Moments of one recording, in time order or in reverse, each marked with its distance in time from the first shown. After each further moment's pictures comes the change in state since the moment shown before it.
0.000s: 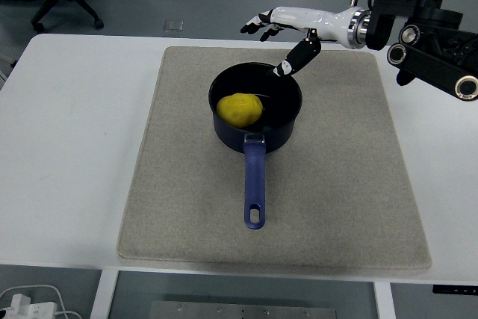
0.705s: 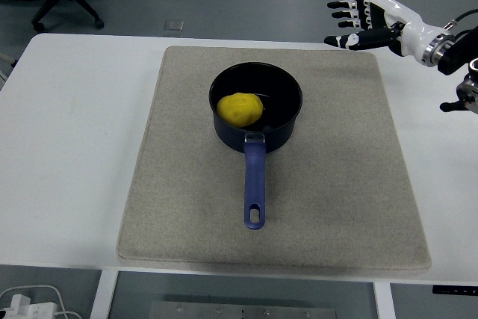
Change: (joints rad) left arm 0.000 0.000 0.000 0.000 0.000 0.000 0.001; right arm -0.304 -0.165 0.266 0.009 0.405 -0.082 0.002
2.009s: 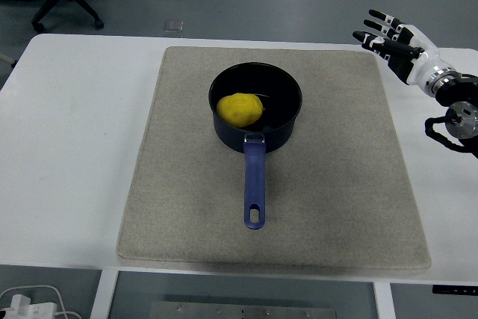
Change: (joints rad) left arm 0.000 0.000 0.000 0.000 0.000 0.000 0.000; right arm -0.129 0.068 0.040 -0.117 0.488 -0.082 0.000
